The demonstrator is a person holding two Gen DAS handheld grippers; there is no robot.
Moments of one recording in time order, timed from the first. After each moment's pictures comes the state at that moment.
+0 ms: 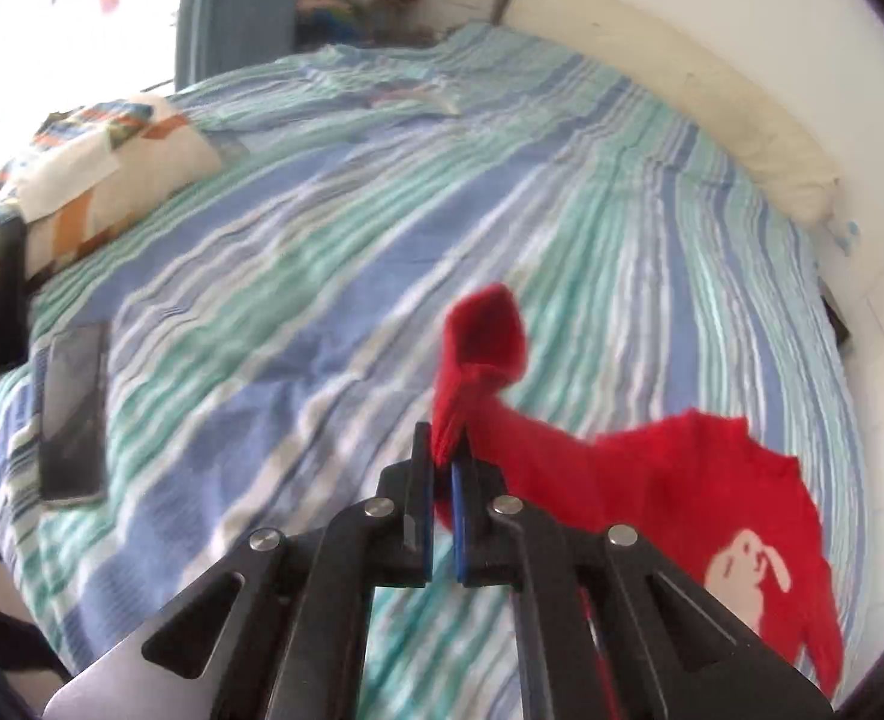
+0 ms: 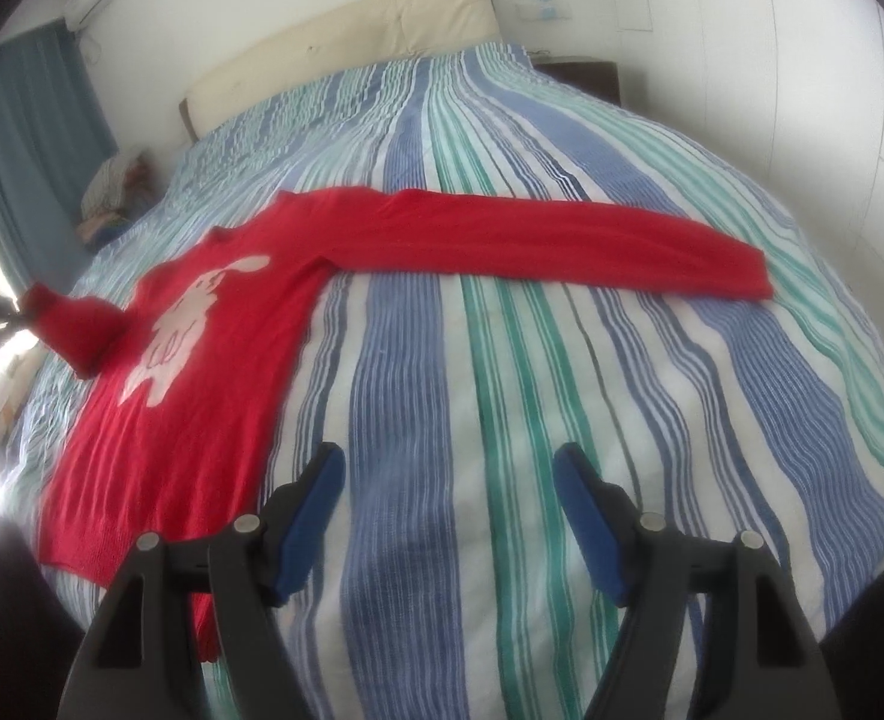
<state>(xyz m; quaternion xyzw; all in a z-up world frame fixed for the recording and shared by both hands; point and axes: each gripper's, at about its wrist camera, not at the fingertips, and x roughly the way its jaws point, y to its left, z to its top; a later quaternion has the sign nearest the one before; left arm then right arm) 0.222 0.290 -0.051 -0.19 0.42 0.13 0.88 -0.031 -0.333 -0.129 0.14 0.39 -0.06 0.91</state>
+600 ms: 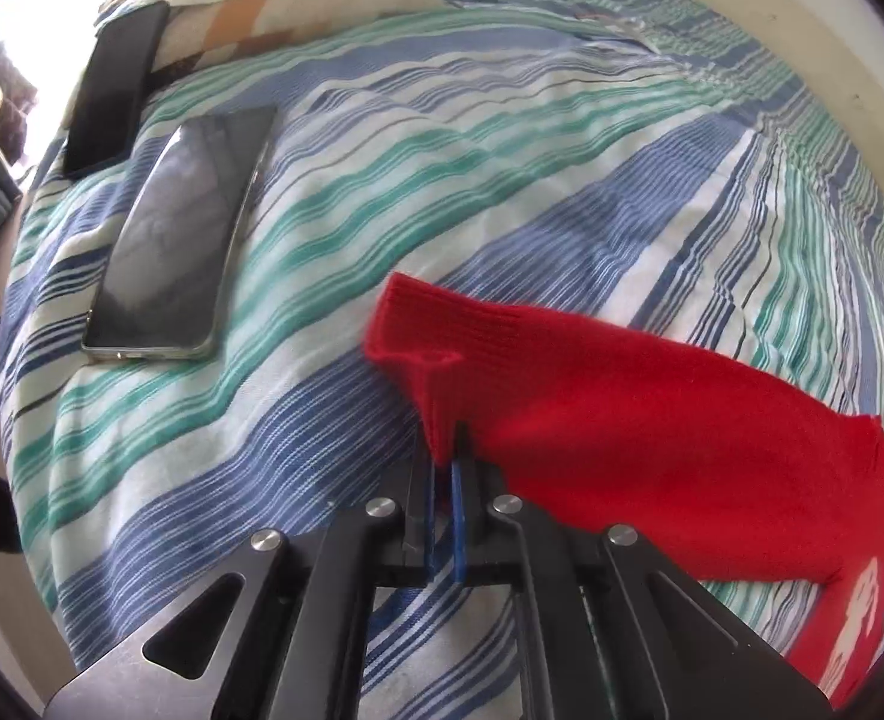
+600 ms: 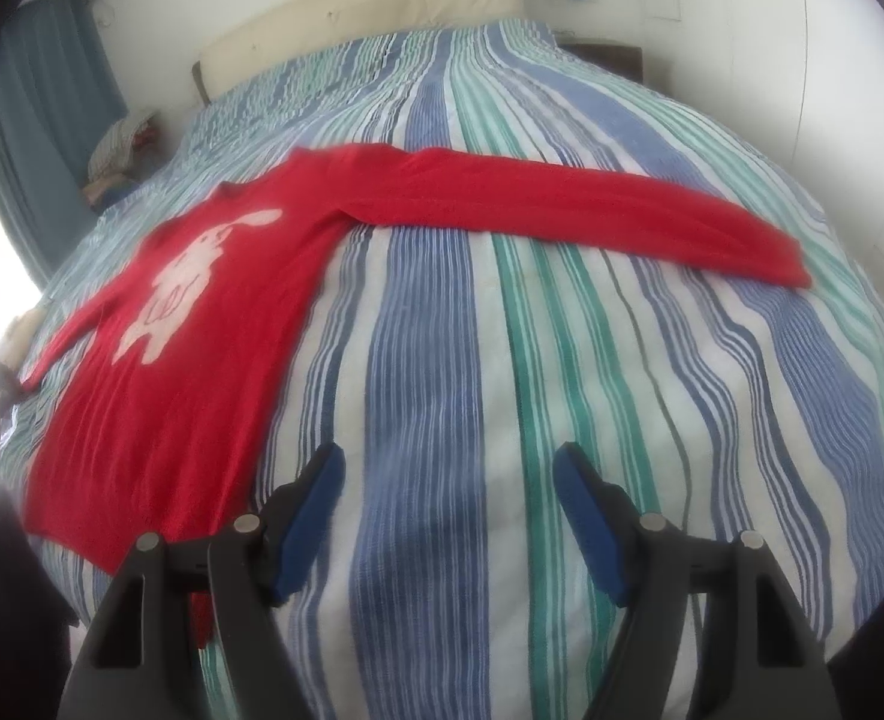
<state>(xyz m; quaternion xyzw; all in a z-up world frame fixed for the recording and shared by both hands) 0.178 0.355 -0.165 -0.24 0.48 0.25 0.80 -0.022 -0.317 -0.146 0.12 0.42 -0.05 0.90</state>
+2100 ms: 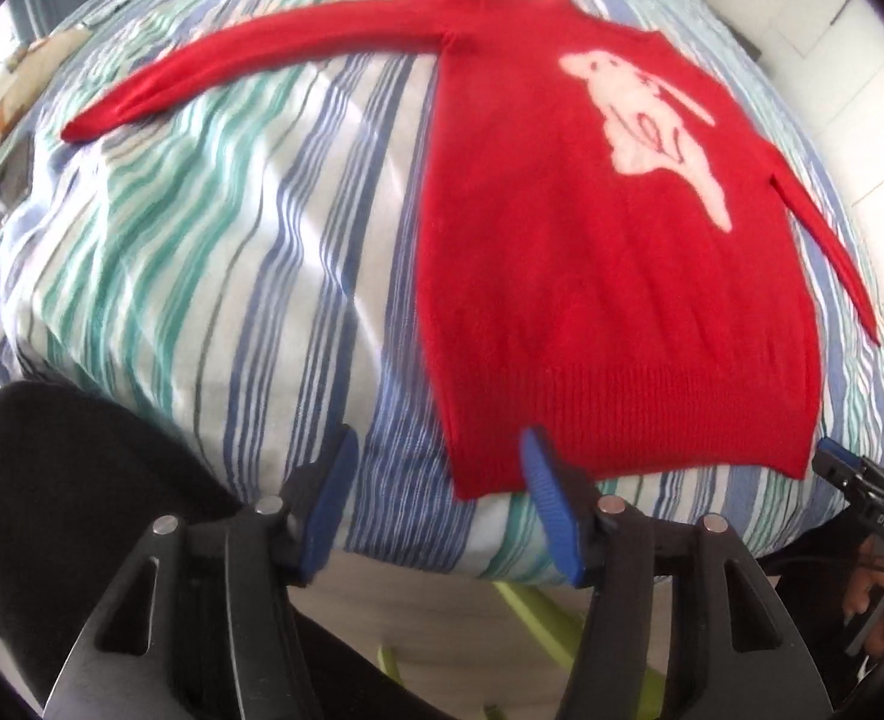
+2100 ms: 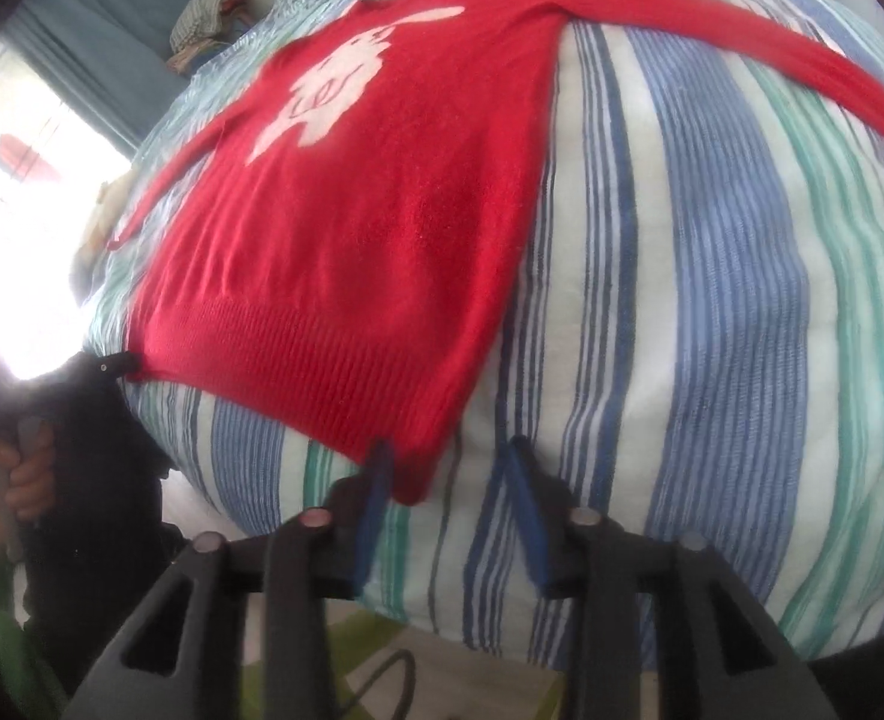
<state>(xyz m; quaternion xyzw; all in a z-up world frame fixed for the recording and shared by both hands) 0.002 0.103 -0.124 -0.05 0.57 -0.05 0.82 -0.028 -0.229 -0.172 0.13 0.56 0.12 0.81</state>
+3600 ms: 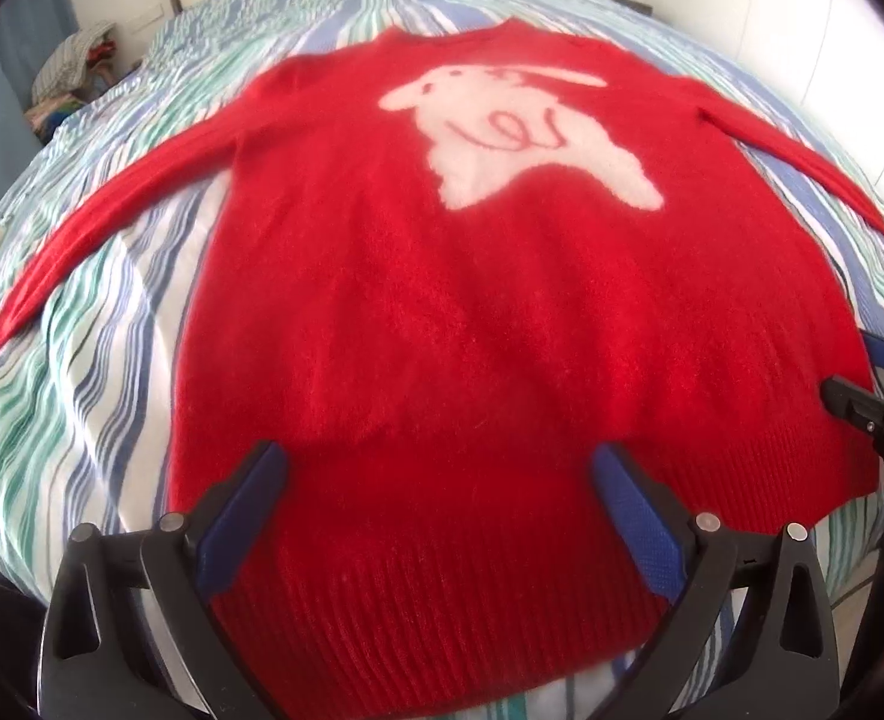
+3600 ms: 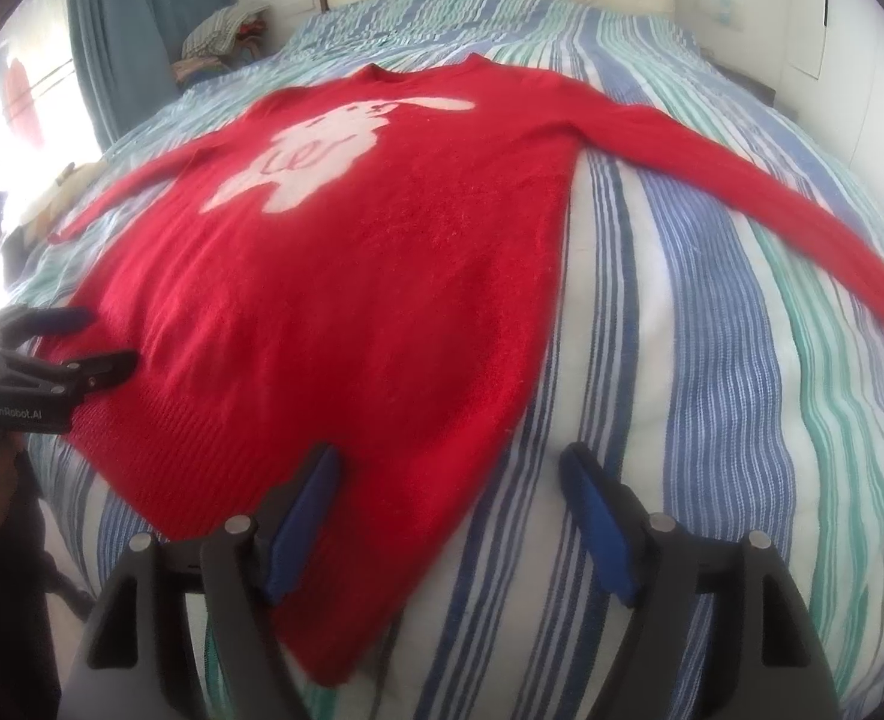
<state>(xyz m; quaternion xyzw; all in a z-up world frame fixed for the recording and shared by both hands) 0.032 0.008 -0.163 0.09 0.47 -0.12 0.87 -0.003 -0.201 -0.183 0.01 0.46 0.05 0.89</state>
